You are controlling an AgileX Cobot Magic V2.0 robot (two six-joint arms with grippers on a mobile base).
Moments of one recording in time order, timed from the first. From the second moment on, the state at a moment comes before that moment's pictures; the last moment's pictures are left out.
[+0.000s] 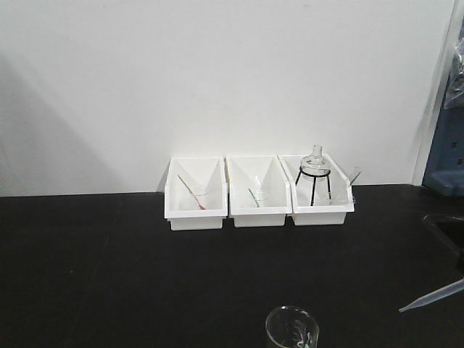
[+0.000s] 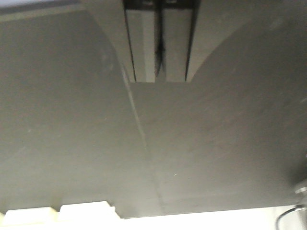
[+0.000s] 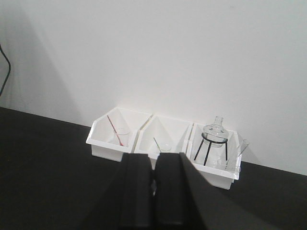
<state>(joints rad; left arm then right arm) -0.07 -0.01 0.03 -0.02 0.01 0.05 0.31 0.60 -0.55 0.90 0.03 -1.02</state>
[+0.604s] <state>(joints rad) -0.07 -0.01 0.03 -0.02 0.01 0.05 0.31 0.60 -0.55 0.90 0.03 -1.02</state>
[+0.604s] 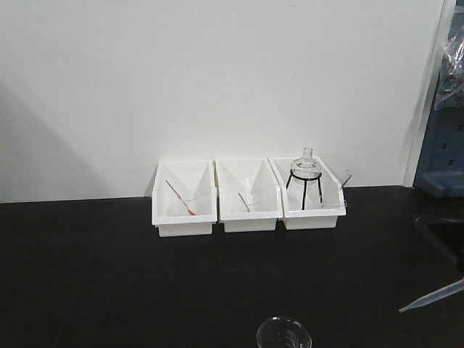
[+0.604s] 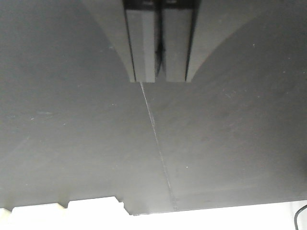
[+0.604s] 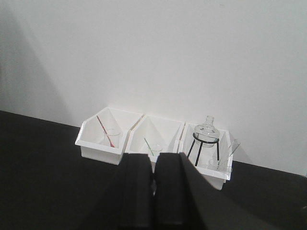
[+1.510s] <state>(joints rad) -0.07 -0.01 0.03 -0.02 0.01 0.05 0.31 1.37 -0.92 1.10 0.19 -1.03</state>
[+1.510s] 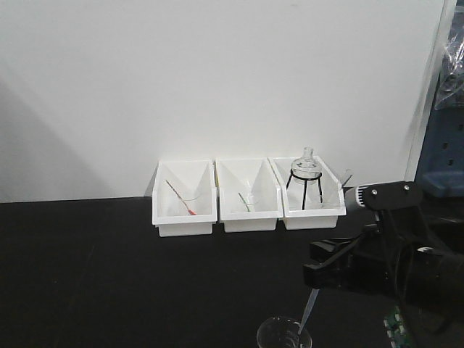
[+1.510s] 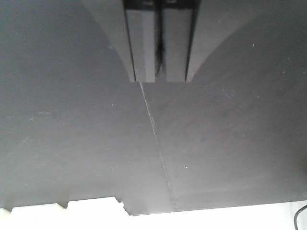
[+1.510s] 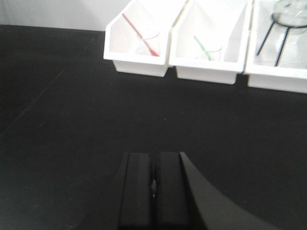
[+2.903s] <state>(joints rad) -0.07 -0.01 0.03 -0.02 0.01 0.05 0.31 1.24 -0.92 1.53 0.17 -1.60</state>
